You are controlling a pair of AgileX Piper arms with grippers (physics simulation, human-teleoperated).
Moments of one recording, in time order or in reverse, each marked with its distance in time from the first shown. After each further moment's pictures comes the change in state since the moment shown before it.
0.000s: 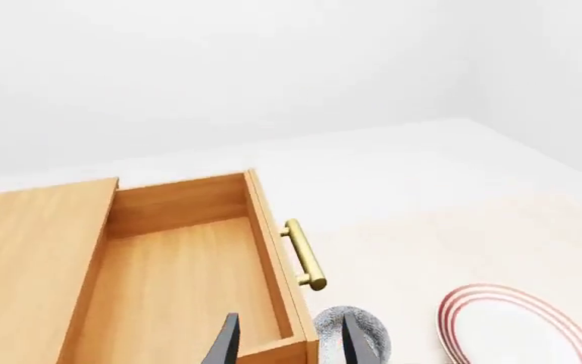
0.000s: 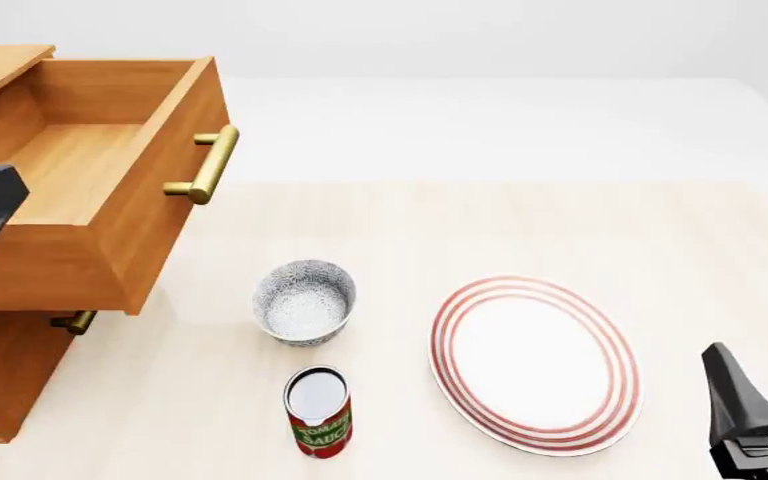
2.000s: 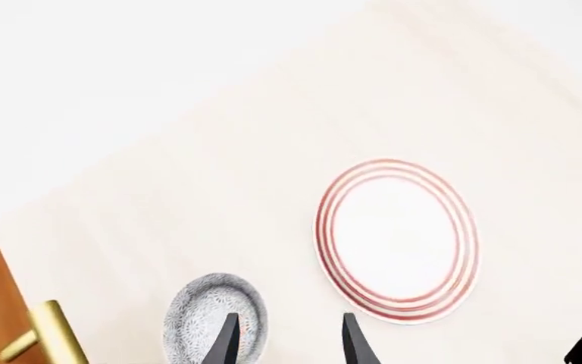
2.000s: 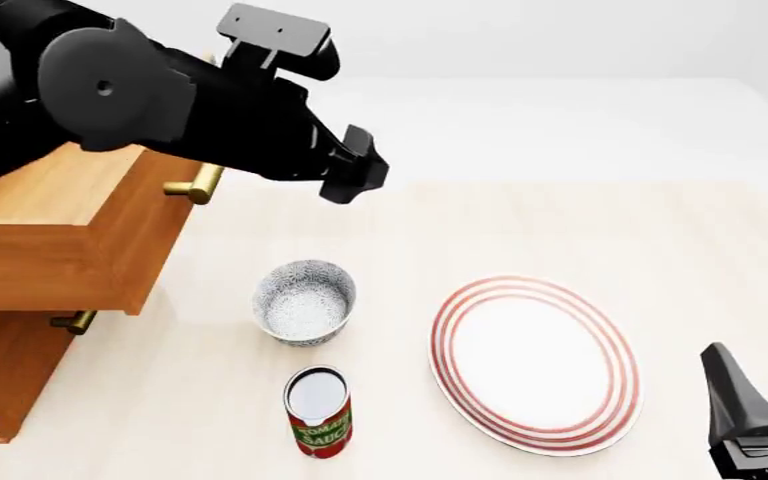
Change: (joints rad) left arm -0.420 0.991 -0.699 0.353 -0.057; right arm 0.003 0.002 0.000 -0.002 0.000
